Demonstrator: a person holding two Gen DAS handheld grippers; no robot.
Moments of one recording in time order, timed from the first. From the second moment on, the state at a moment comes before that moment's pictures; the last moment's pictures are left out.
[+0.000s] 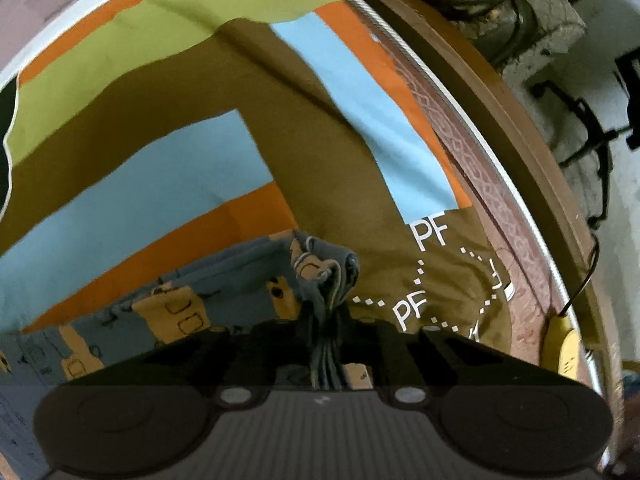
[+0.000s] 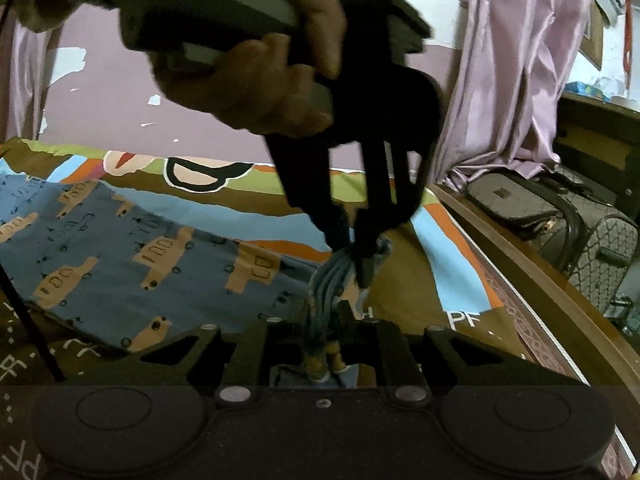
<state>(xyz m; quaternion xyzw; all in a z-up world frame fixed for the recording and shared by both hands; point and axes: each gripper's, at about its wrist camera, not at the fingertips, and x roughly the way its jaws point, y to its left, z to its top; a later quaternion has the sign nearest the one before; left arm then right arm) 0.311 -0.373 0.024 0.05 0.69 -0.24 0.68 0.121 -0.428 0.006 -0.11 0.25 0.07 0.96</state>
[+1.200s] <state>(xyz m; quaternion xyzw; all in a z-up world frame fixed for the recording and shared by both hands) 0.291 -0.144 0.028 -0.07 0.64 -0.29 0.71 0.118 -0.292 0.018 -0.11 0.29 0.22 0.92</state>
